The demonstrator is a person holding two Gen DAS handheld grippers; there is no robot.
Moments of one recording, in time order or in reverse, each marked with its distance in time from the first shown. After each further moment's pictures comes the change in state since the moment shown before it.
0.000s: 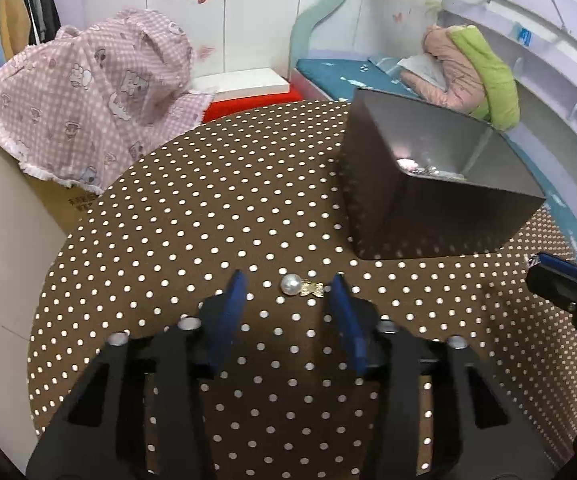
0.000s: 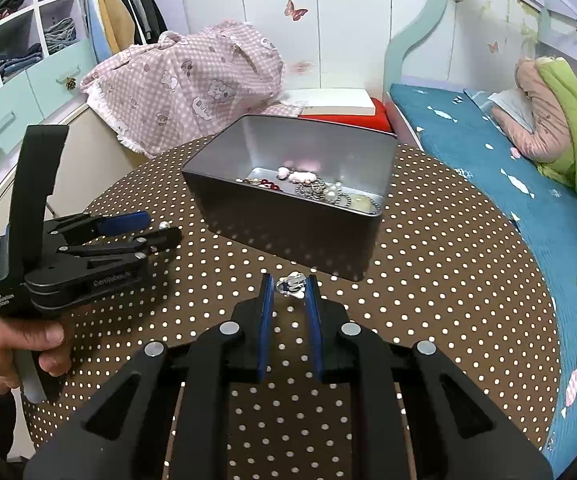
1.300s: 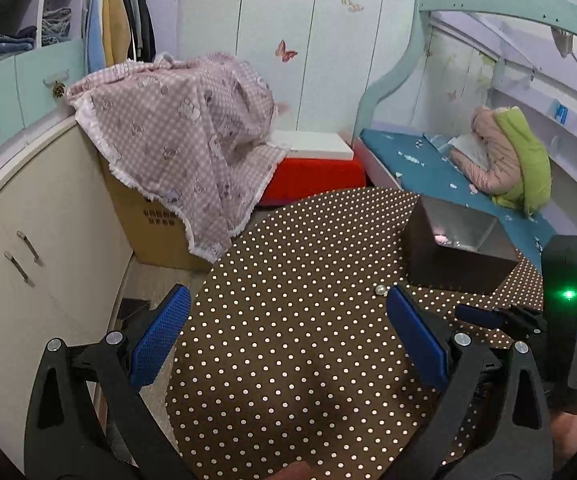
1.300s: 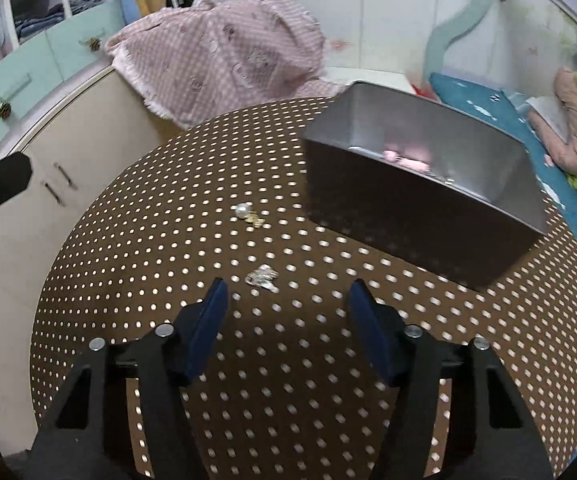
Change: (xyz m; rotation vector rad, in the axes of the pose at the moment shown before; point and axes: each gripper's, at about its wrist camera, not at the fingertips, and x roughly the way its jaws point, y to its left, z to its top) left arm -0.145 0.059 -0.033 -0.170 -0.214 0.178; right arm 0.047 0.084 0.009 -0.103 0.095 0.066
